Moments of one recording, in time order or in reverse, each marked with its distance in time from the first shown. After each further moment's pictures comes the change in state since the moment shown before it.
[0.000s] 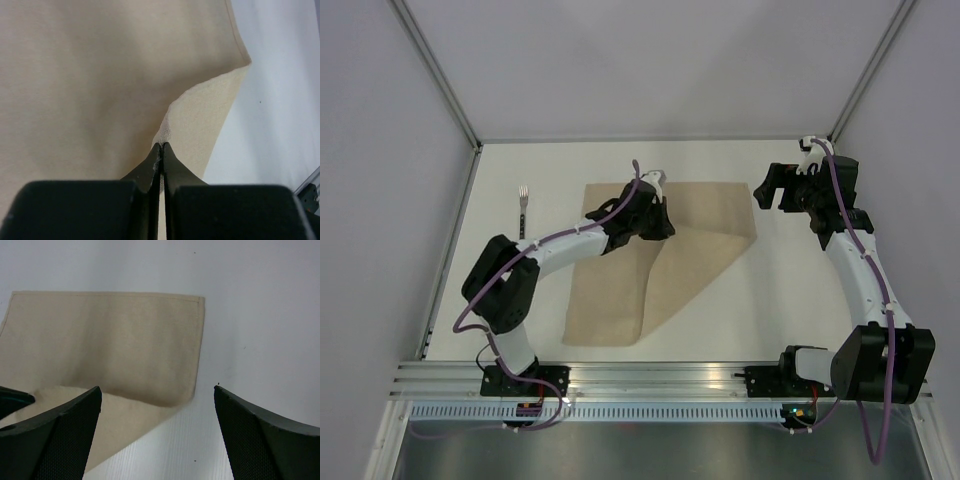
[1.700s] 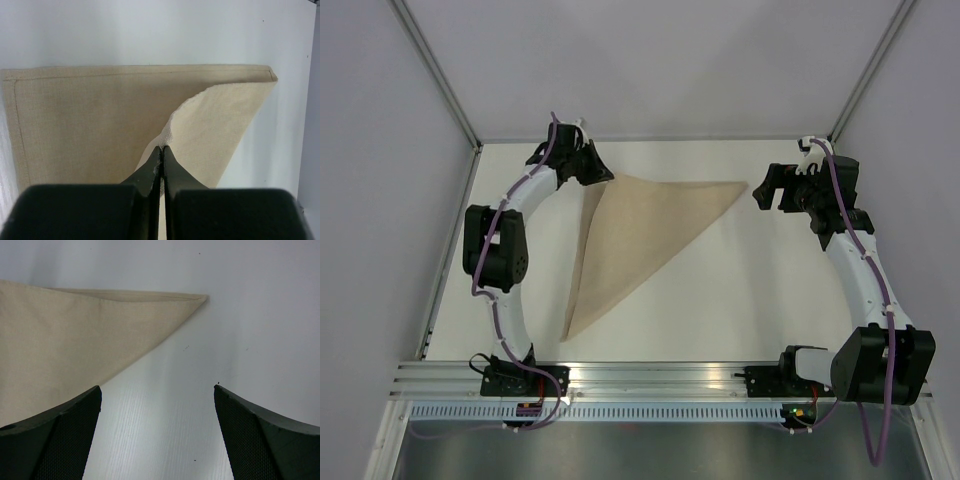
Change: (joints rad) left arm 0.542 0.248 0.413 -0.239 0.302 0.040; right arm 0.000 -0.006 0.000 -0.002 -0.021 -0.015
